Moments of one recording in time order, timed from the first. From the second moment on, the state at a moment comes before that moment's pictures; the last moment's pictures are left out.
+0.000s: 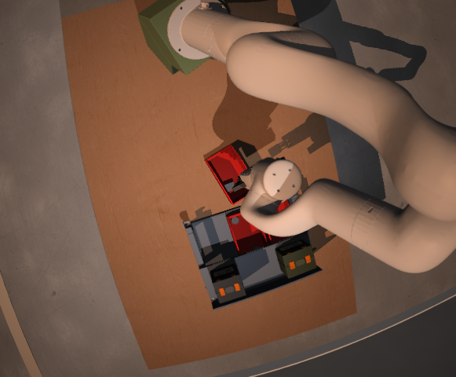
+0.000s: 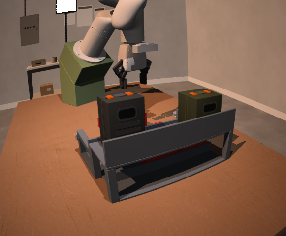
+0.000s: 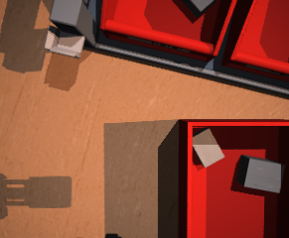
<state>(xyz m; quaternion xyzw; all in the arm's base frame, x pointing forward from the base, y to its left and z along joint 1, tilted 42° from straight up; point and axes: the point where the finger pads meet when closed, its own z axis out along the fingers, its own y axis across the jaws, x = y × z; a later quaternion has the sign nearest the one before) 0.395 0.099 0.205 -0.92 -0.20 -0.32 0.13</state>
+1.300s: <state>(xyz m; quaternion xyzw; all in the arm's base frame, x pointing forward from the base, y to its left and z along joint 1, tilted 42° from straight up) 0.397 0.100 0.205 -0.91 -0.19 -0.34 0.12</state>
